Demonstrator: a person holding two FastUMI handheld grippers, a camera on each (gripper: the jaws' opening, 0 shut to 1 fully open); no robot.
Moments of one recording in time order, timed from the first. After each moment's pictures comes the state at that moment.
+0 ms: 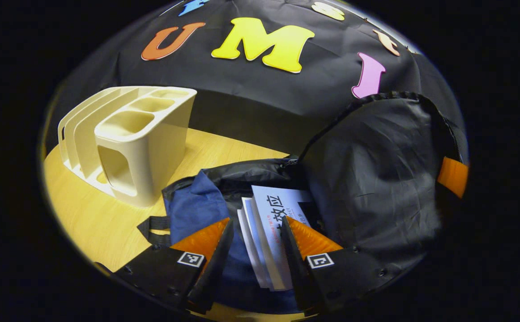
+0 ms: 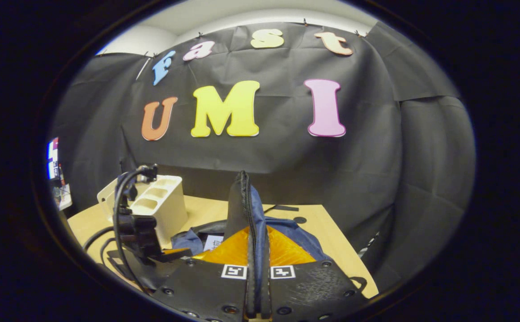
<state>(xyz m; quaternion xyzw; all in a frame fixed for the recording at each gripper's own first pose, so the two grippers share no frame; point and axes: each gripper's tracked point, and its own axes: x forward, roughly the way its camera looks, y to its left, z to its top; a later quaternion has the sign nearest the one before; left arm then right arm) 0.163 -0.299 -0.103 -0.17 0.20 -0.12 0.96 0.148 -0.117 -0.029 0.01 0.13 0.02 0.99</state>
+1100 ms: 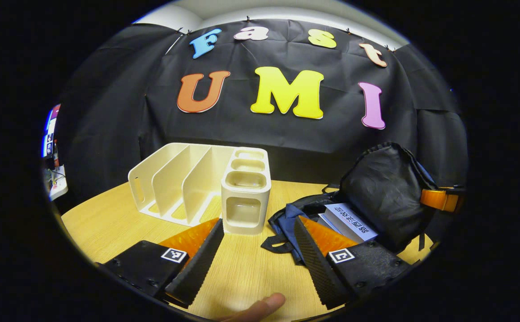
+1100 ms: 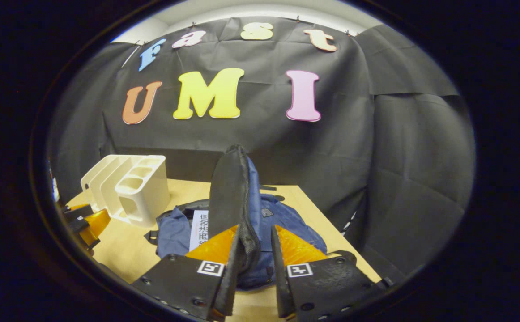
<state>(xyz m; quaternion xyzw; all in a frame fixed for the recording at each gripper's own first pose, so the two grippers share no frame) 0.070 -0.114 -0.073 -0.11 0.08 -0.05 0.99 0.089 -0.115 -0.061 0.01 0.16 -0.06 0.98</state>
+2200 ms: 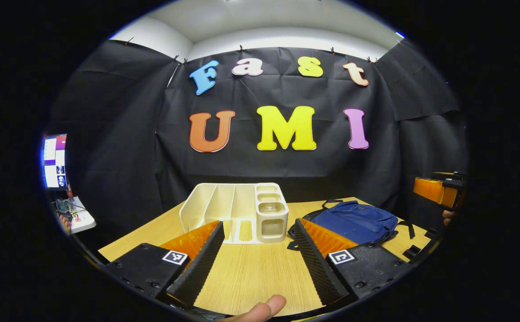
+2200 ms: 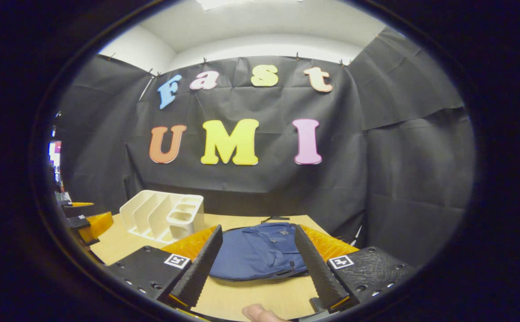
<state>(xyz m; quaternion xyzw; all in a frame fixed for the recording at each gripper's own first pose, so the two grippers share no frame) -0.053 -0.011 0.013 -0.04 -0.01 -0.03 1.00 -0.048 -0.039 0.036 0.01 0.03 -0.03 1.00</state>
